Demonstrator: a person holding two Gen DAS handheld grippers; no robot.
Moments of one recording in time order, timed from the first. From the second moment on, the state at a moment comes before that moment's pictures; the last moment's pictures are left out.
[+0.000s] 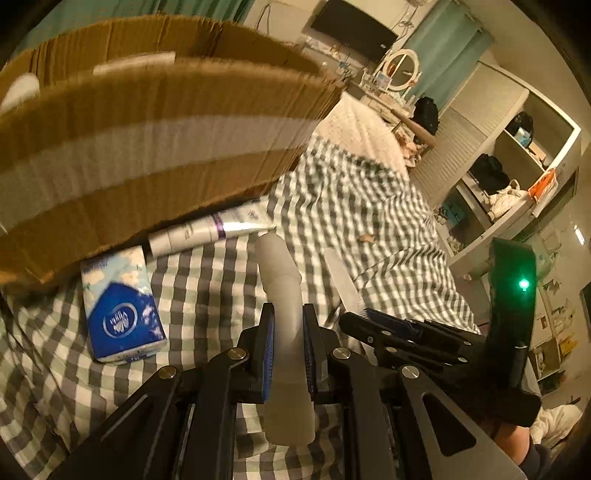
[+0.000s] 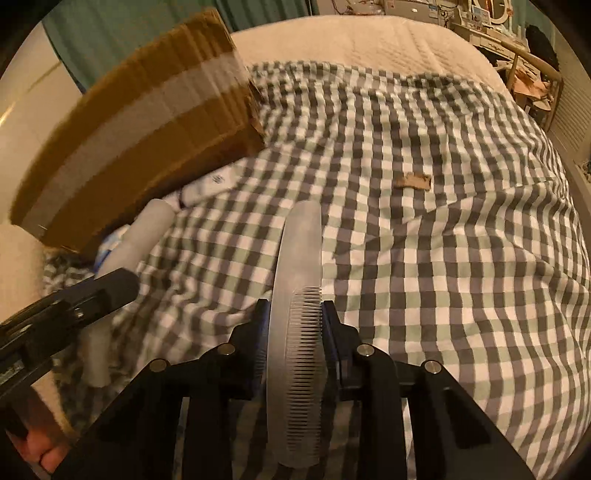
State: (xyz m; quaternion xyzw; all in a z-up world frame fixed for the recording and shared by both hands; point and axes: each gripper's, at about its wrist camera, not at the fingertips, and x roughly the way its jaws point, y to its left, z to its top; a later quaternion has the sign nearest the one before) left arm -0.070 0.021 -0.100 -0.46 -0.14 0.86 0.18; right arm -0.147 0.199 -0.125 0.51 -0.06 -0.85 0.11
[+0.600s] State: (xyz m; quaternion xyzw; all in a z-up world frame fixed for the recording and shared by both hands) left arm -0.122 -0.072 0.078 -0.31 -0.07 0.93 0.15; right arm -0.208 0.130 0.048 0.34 -0.26 -0.86 0.28
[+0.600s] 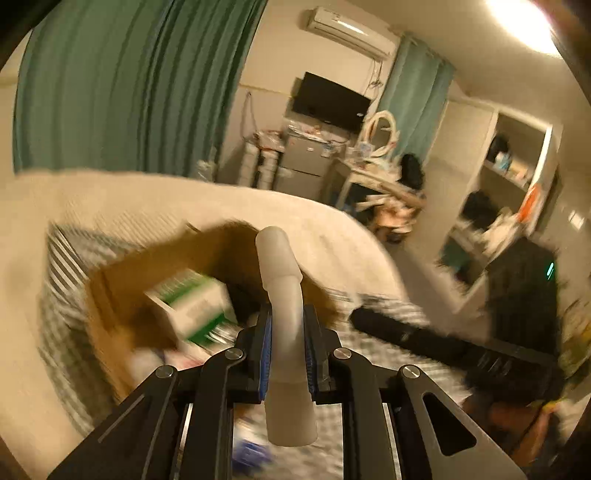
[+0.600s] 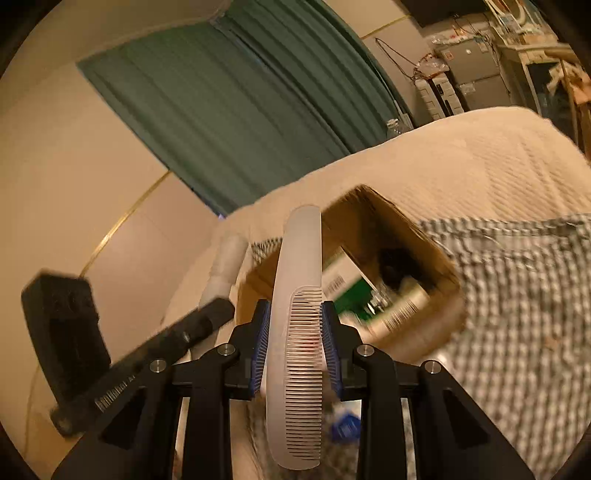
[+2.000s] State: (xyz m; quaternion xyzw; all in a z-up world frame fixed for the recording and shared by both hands) left arm -0.046 -0.039 -0.035 -0.38 -0.01 0.92 -0.05; right arm -0.088 0.190 -0.022 0.29 -0.14 -0.94 0.14
